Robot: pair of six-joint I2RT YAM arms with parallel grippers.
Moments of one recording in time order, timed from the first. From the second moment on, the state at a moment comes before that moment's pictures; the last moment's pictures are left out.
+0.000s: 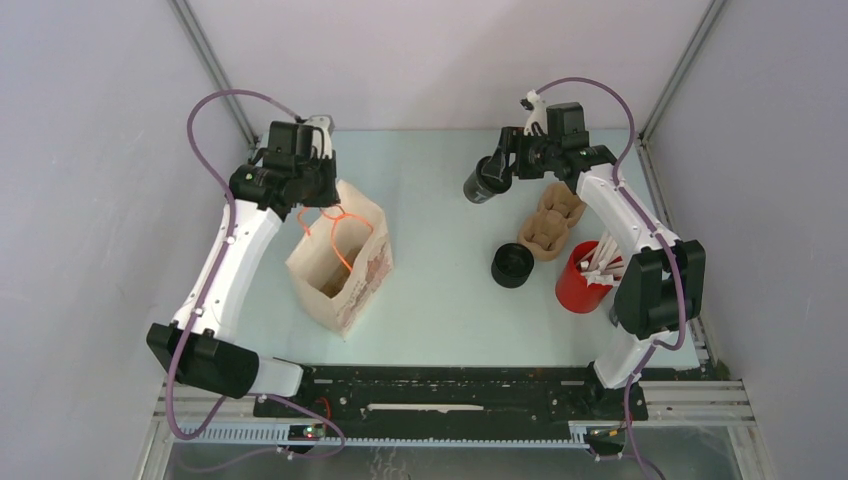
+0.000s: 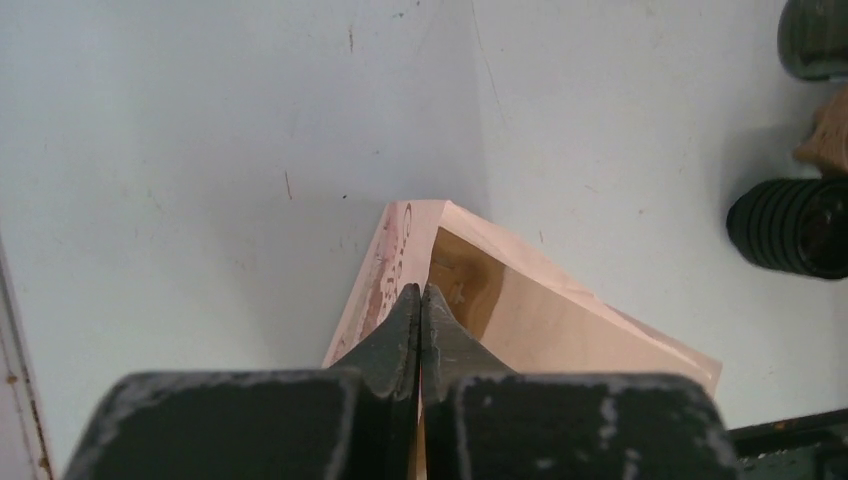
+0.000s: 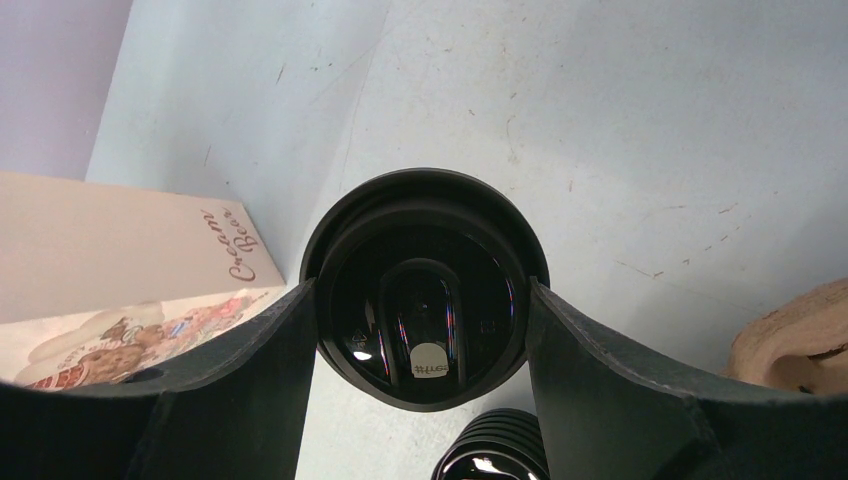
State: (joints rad) left arm -0.24 1.38 1.55 -0.95 0.00 -0.13; right arm 0.24 1.73 1.57 -0.45 -0.43 0.25
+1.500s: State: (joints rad) left arm -0.29 0.76 0.78 -0.44 -0.21 -1.77; right arm 0.27 1.70 1.52 -0.44 -0.40 0.25
